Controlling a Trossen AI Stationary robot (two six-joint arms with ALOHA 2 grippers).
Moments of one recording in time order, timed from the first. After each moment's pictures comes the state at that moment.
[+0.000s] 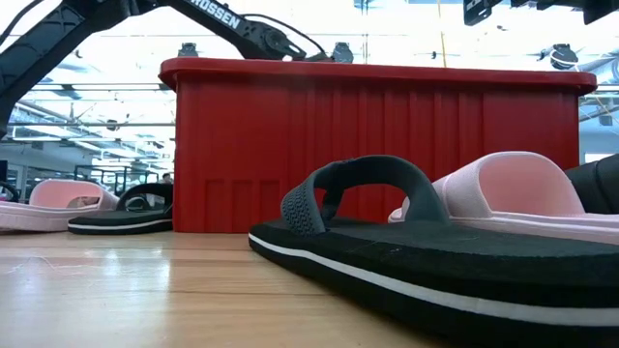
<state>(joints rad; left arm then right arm) 0.42 2.11 1.77 -0.74 -0.39 0.33 -0.19 0.57 0.58 0.00 -0.44 -0.07</state>
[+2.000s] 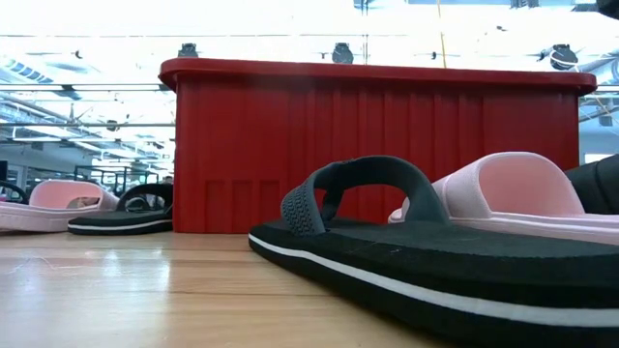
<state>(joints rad) 0.03 1.40 1.77 -1.00 -0.66 0.05 0.77 1.13 1.13 -1.42 -0.13 0.50</state>
